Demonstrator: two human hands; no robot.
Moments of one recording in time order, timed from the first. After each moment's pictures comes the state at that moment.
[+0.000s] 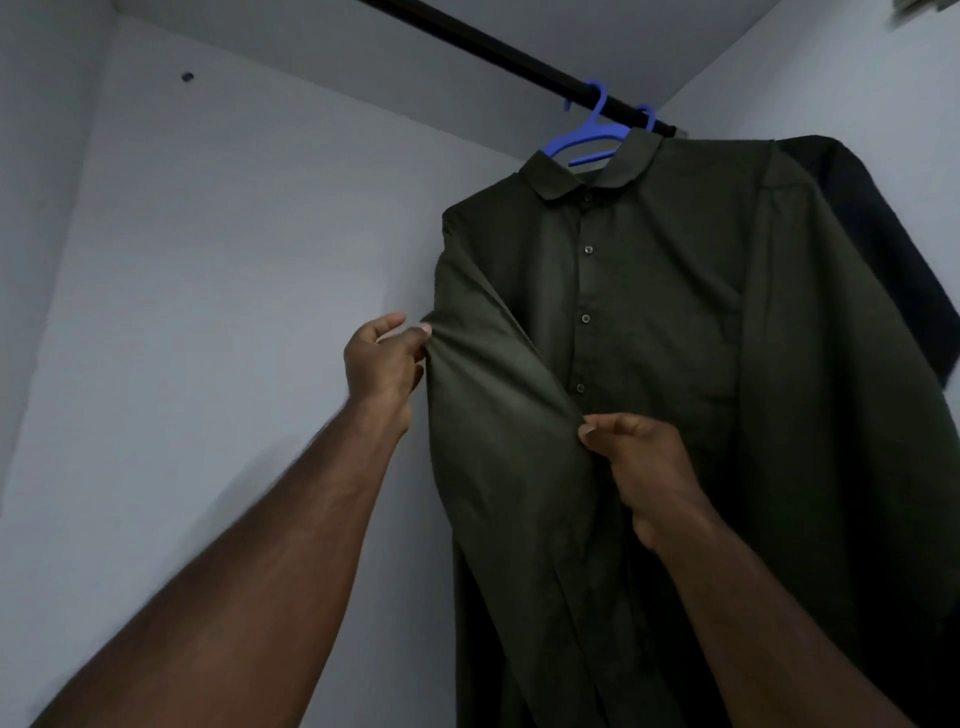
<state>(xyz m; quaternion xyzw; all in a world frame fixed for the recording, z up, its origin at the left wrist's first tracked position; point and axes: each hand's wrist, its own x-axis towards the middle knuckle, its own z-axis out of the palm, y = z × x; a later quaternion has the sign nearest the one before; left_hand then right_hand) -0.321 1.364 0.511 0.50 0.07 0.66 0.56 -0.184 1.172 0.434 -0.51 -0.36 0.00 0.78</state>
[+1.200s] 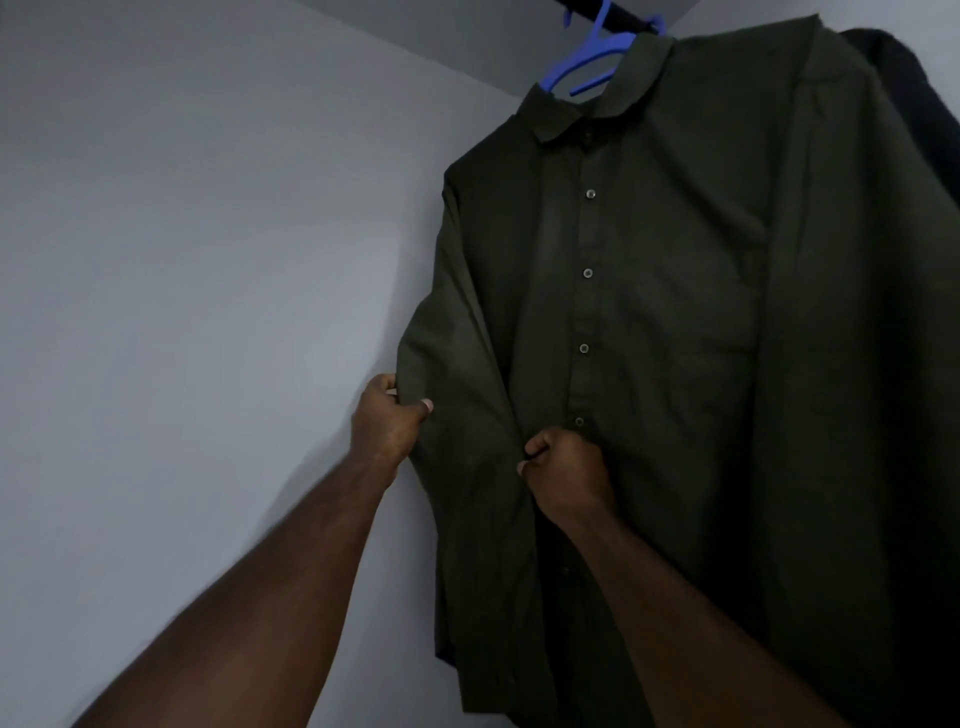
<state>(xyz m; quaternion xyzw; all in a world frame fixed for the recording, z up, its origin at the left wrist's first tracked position) -0.261 1.420 0.423 0.67 0.20 0.58 0.42 -0.139 1.260 0.386 -0.76 -0.38 -0.20 0.49</state>
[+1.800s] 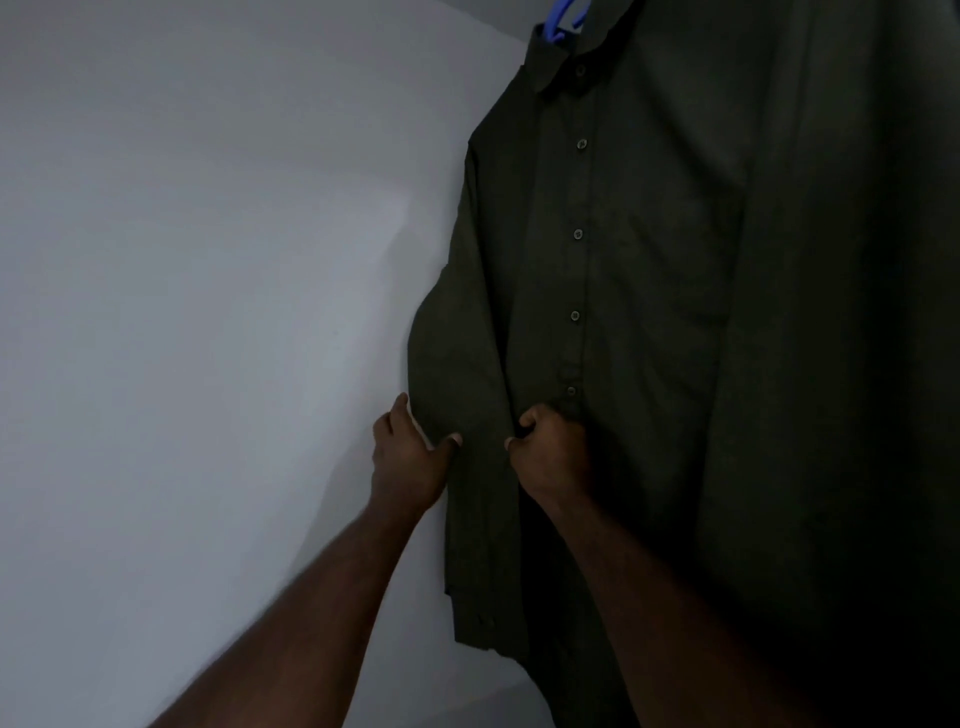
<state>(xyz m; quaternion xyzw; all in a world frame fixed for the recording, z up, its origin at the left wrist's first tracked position) -0.201 1.421 0.350 0.75 0.25 0.53 0.30 -0.111 1.289 0.376 -0.78 -0.36 -0.21 0.46</state>
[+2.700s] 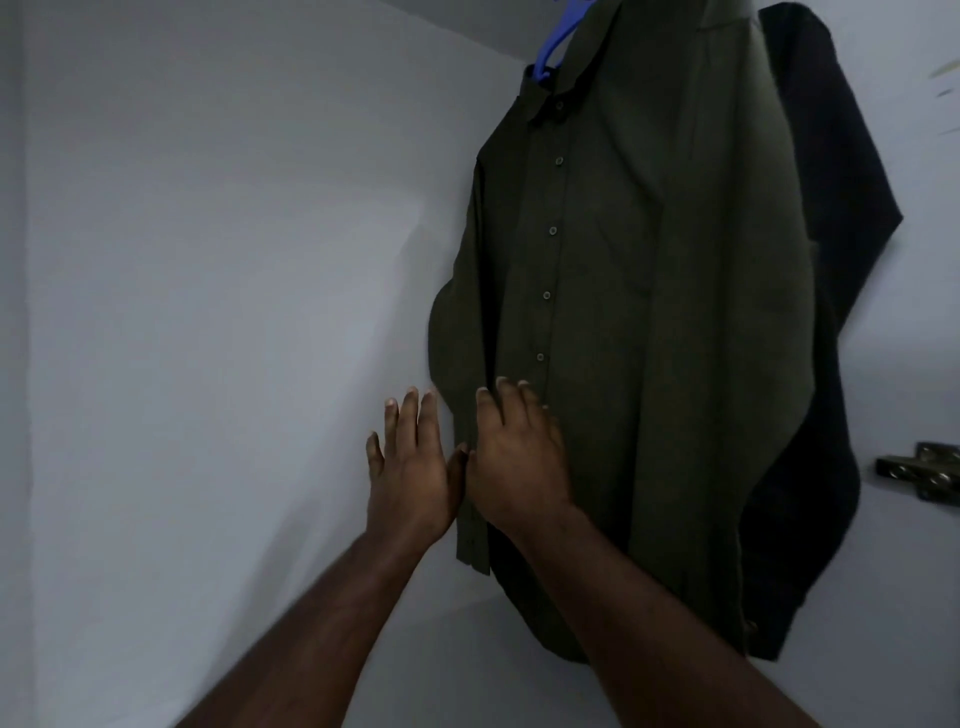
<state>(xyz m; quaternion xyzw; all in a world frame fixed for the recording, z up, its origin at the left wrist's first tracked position) -0.332 1.318 0.300 0.85 0.26 0.46 0.03 -0.274 1.201 0.335 -0.78 -0.45 -0.35 0.25</state>
